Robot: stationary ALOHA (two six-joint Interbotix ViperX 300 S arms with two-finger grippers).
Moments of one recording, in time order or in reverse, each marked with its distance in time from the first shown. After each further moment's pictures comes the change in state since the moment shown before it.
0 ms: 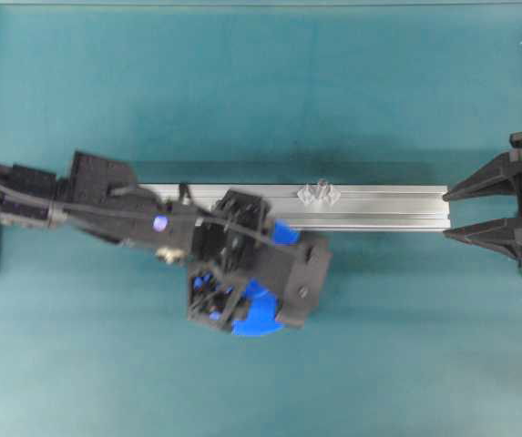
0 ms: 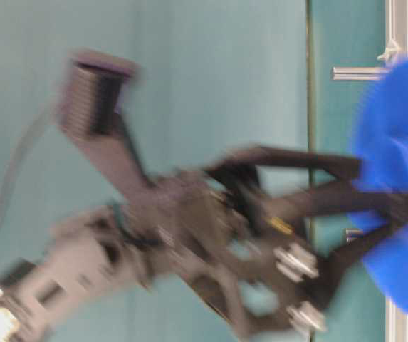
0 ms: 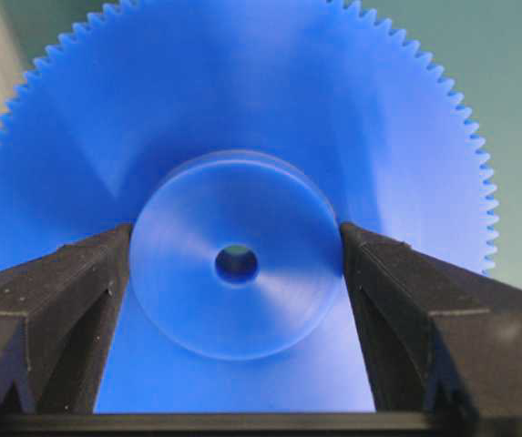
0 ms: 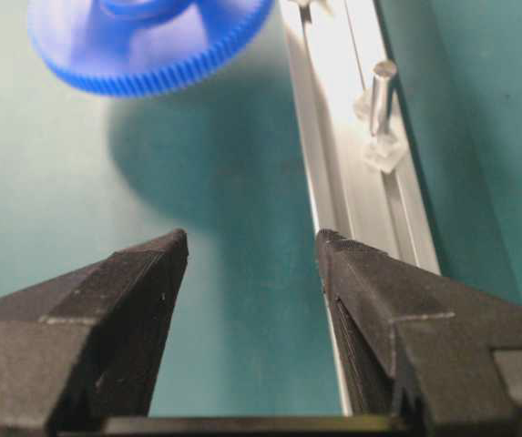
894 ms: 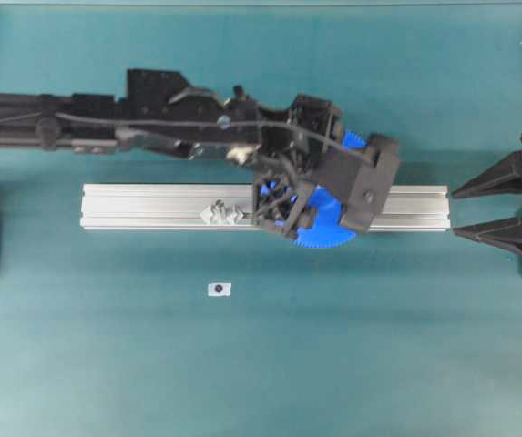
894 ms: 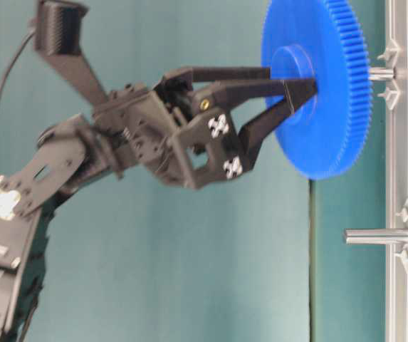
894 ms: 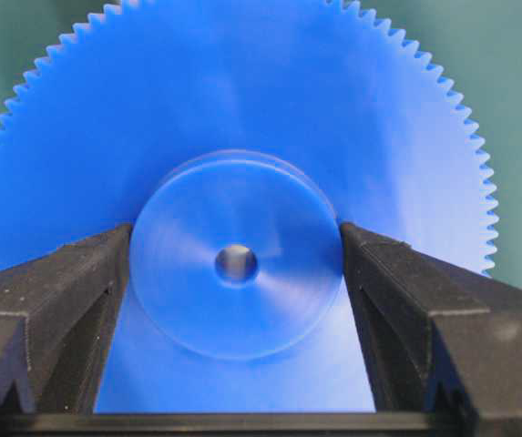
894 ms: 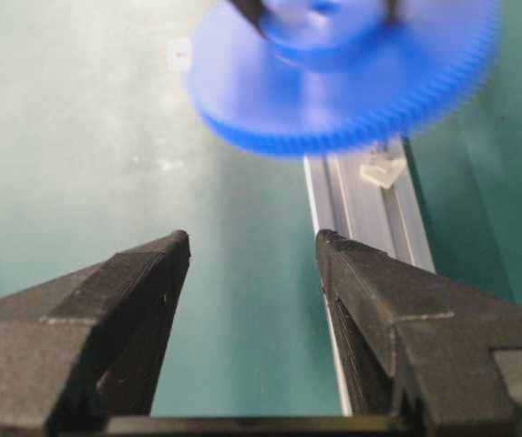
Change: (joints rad) left arm 0.179 0.163 -0.285 0.002 0.040 0.250; right arm 0.000 -0.080 0.029 0.000 -0.002 0.000
